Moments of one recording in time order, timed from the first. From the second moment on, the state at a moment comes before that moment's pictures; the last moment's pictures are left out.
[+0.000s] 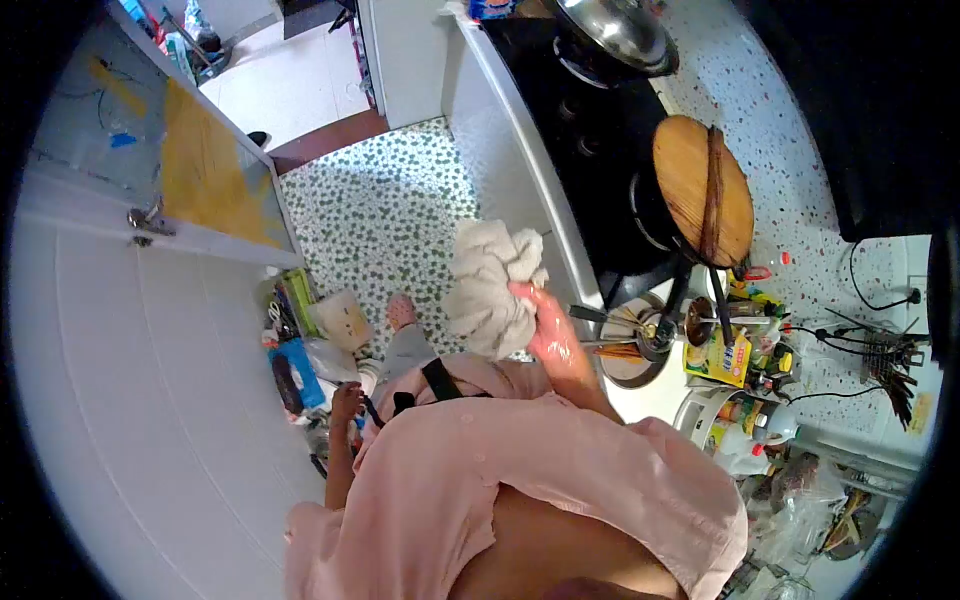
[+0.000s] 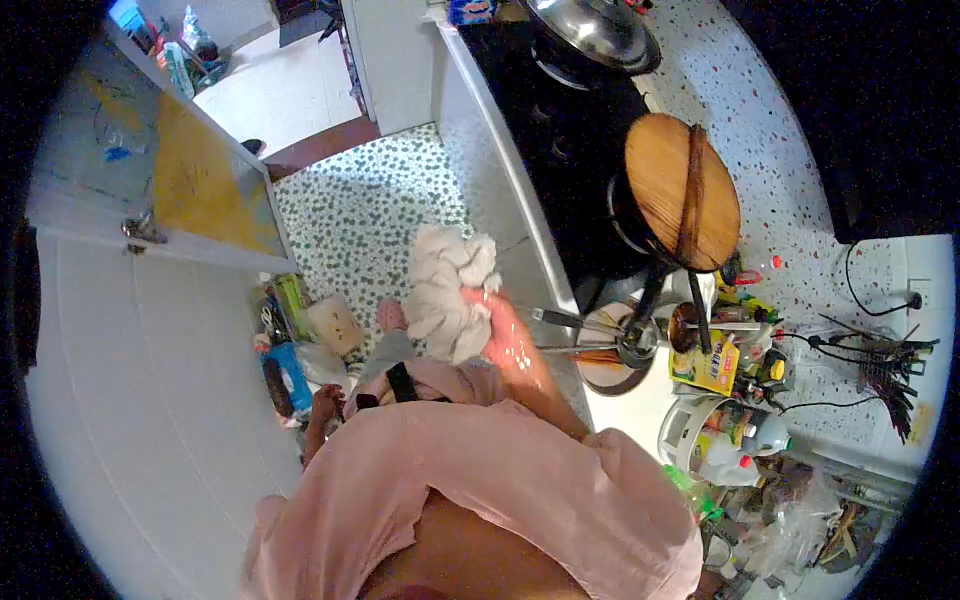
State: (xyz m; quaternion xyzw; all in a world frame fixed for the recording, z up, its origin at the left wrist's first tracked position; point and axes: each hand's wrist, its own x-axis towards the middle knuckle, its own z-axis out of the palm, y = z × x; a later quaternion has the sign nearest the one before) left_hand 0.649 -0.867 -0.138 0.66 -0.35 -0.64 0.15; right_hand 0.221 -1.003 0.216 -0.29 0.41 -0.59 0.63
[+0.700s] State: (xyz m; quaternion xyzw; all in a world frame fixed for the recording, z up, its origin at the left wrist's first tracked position) left_hand 0.743 -1.089 -0.158 0.73 -0.22 -0.61 0.21; right_hand 0.062 -1.529 0.046 -0.63 0.73 -0.27 -0.06
